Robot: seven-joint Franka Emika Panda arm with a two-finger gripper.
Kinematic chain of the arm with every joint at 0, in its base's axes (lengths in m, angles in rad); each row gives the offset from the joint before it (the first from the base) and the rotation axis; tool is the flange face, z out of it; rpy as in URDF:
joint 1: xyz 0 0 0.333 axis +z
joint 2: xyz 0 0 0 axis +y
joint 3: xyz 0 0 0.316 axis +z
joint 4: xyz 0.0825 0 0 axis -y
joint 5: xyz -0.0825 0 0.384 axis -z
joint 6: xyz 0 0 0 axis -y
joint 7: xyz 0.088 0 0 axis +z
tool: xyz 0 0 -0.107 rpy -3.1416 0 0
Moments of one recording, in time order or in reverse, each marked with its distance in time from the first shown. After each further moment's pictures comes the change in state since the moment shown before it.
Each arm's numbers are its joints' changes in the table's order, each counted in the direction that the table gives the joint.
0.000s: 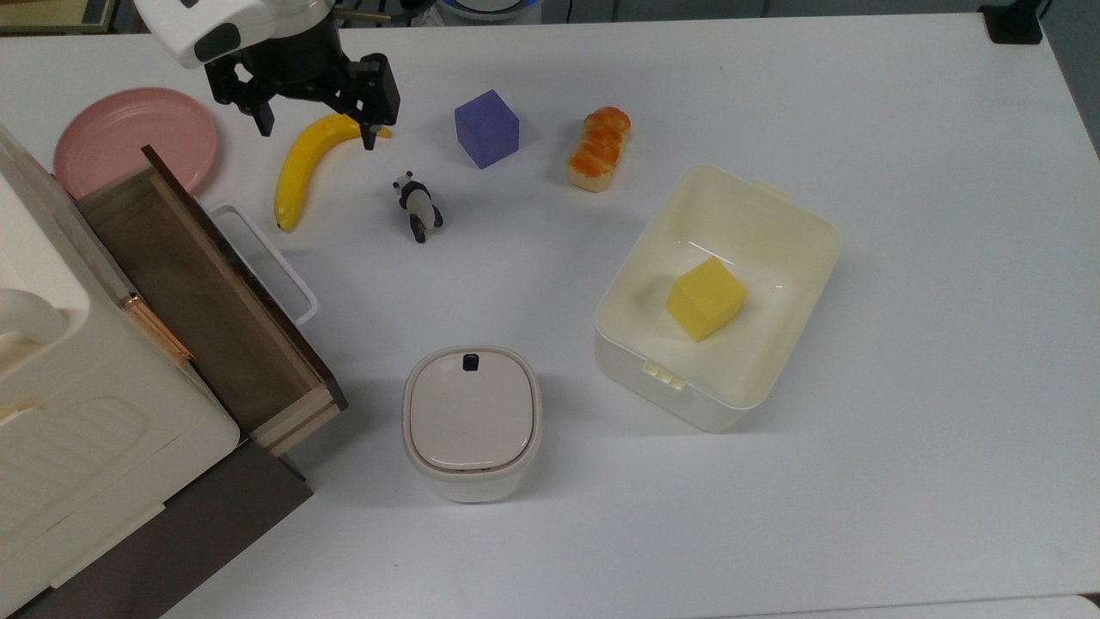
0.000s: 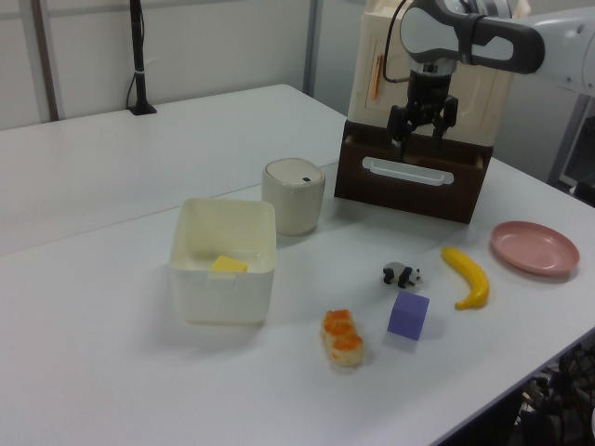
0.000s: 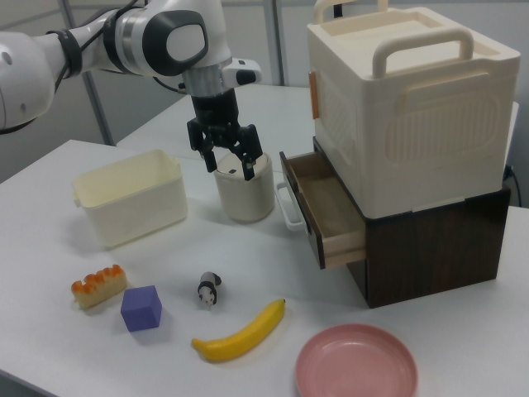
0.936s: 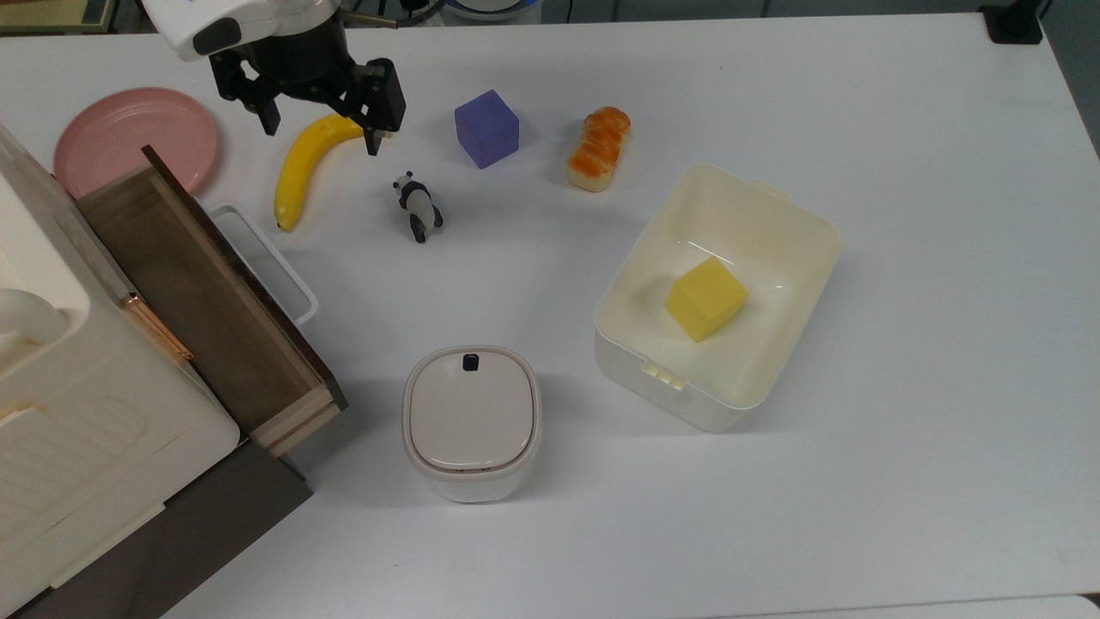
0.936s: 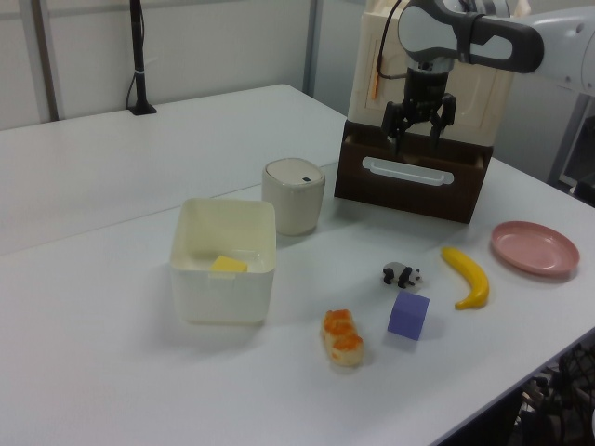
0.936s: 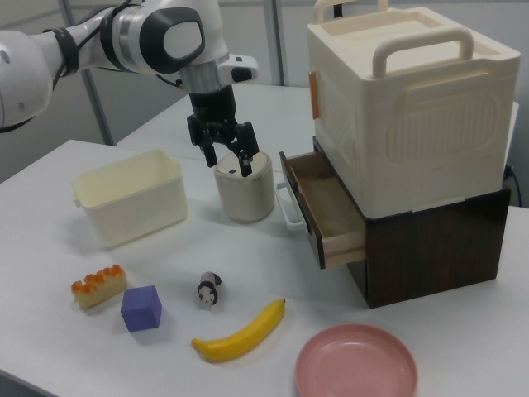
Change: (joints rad) arm 0.008 0.000 0.002 0.008 0.000 0.011 -0.094
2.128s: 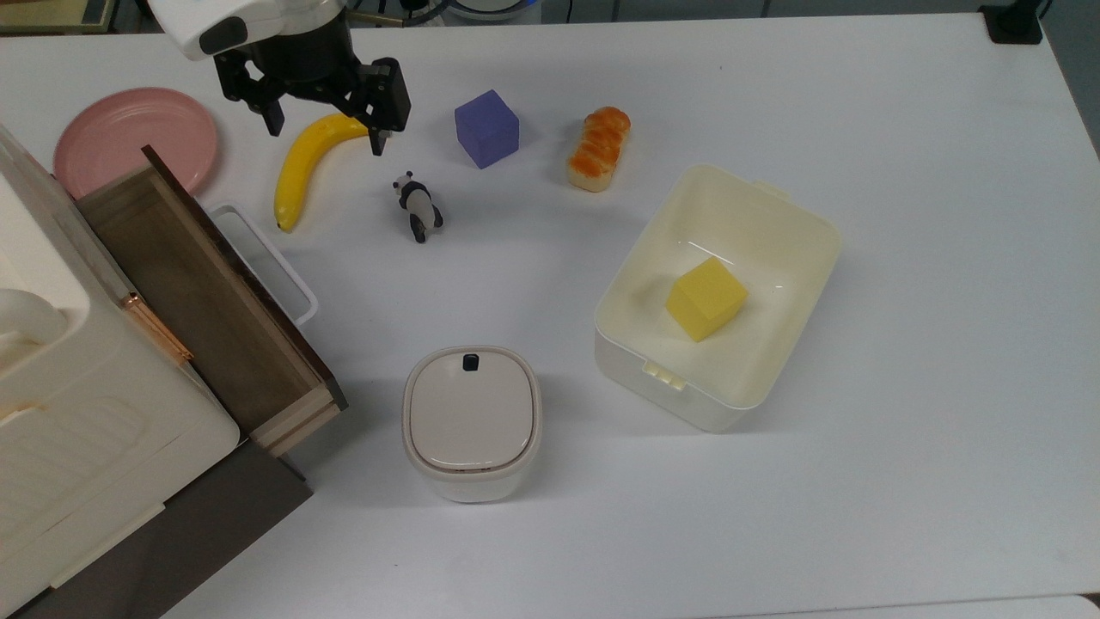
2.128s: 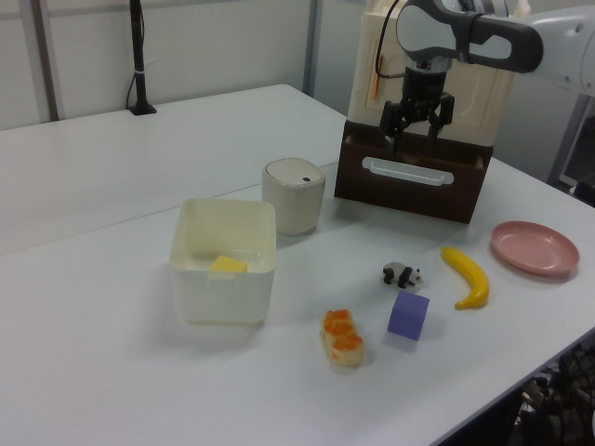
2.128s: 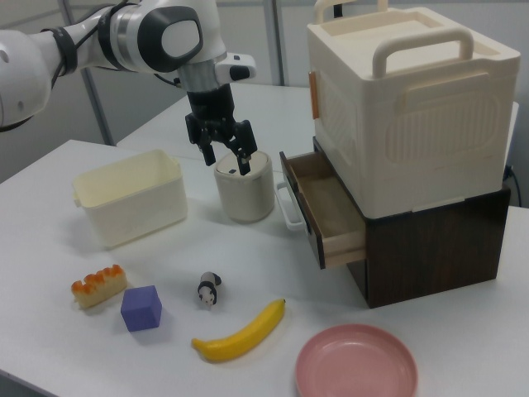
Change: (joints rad) arm 0.007 0.000 0.000 0.003 0.000 0.001 0.000
